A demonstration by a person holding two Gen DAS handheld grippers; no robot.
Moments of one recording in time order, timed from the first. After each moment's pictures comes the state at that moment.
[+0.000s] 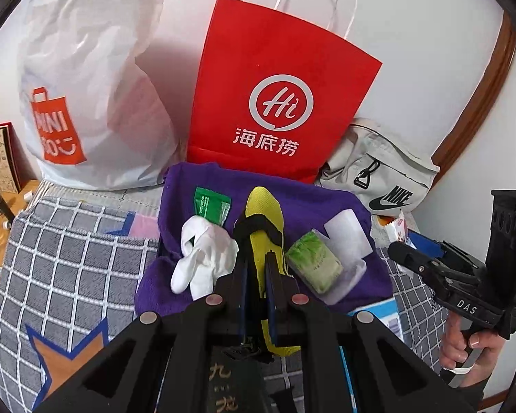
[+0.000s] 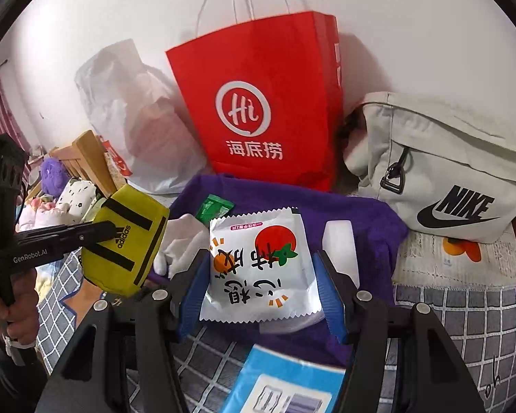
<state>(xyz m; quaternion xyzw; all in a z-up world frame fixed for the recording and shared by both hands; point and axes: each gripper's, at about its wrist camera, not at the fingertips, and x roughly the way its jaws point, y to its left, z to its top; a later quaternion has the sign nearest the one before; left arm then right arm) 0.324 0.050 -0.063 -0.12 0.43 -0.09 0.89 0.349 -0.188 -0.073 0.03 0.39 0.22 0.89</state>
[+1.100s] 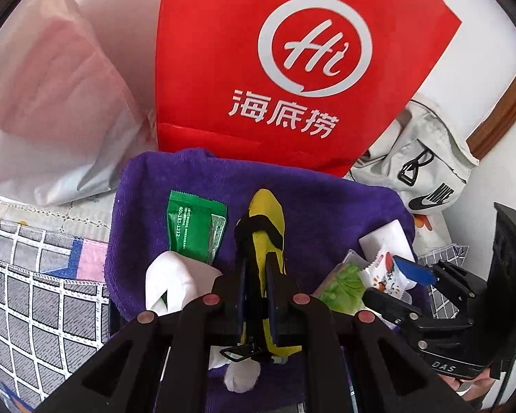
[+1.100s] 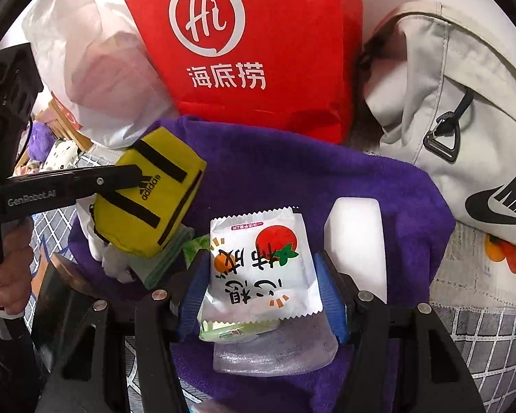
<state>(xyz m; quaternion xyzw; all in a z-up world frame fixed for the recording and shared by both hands) 0.427 0.030 -0.131 -0.11 0.50 -0.10 0.86 0.420 -0.160 -0.151 -0.02 0.48 0.23 0.85</state>
